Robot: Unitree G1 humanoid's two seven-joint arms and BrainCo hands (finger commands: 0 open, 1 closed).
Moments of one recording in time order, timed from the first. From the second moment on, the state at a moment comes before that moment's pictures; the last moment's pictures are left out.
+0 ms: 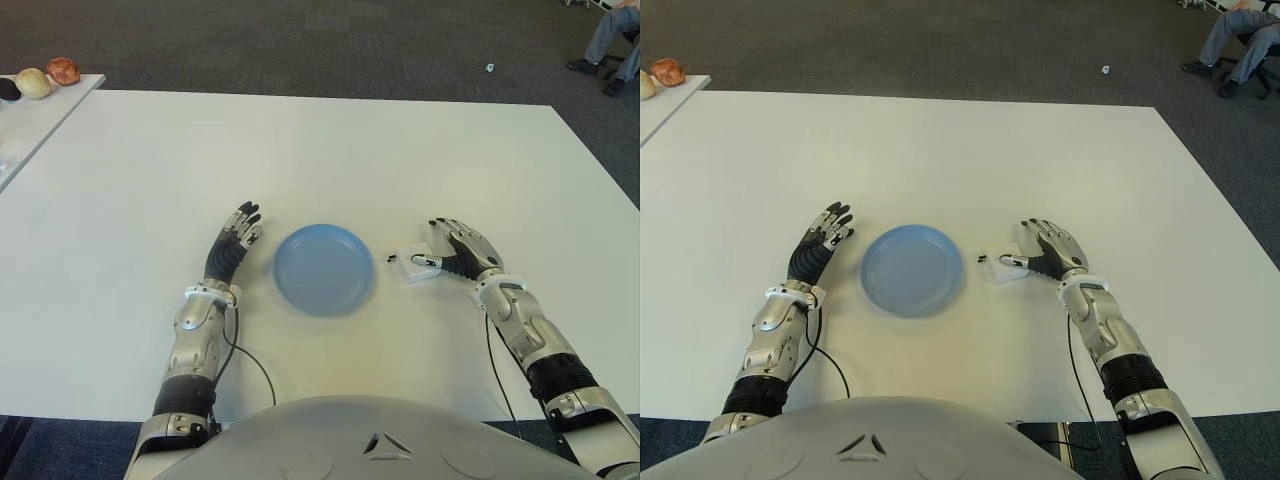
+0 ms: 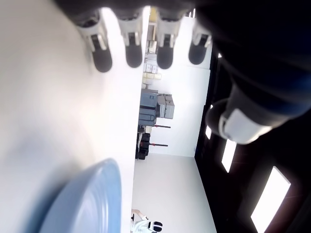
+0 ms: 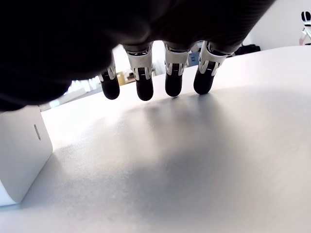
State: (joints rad) left arm 0.09 0.08 0.10 0.34 -0.19 -0.28 -0.29; right arm -0.05 -0.61 0.25 0.37 -0.70 -0.10 -0.09
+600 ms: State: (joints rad) left arm 0.10 0.08 0.11 0.33 -0.18 -0.26 -0.29; right arm -0.05 -0.61 0.23 0.38 -0.66 -0.12 -0.09
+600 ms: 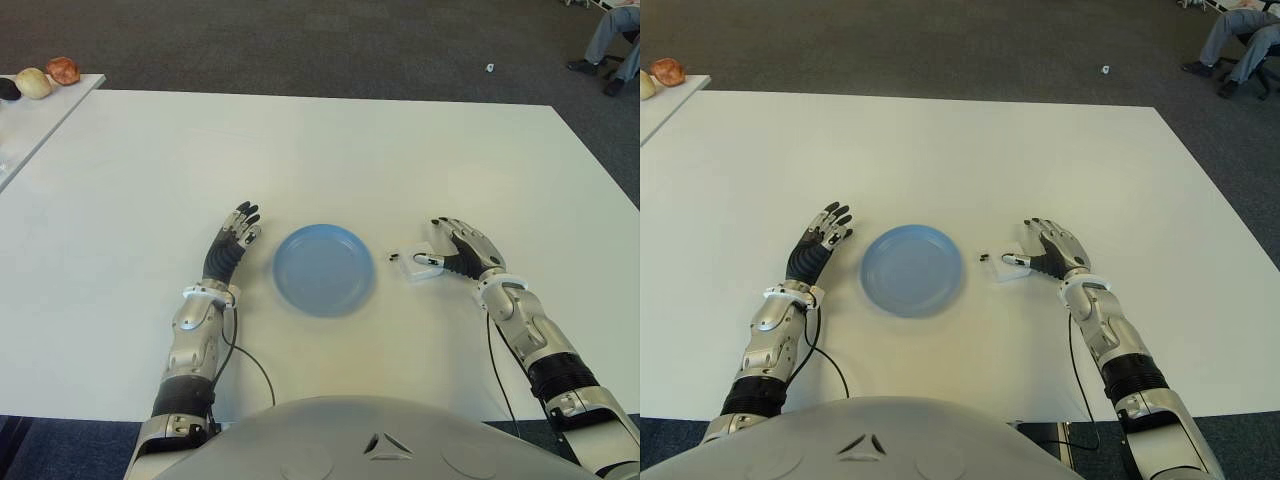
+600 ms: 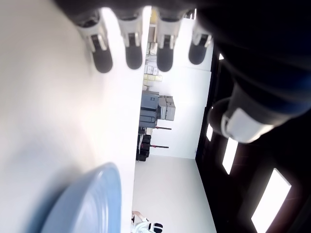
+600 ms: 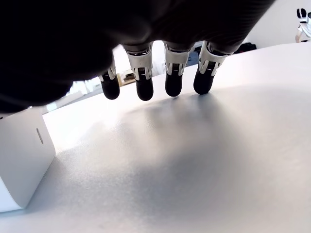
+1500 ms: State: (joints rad) left arm 0.10 0.08 0.11 0.32 -0.18 -0.23 -0.28; right arm 0.05 -0.57 0.14 0.15 -0.54 -0.17 -0.09
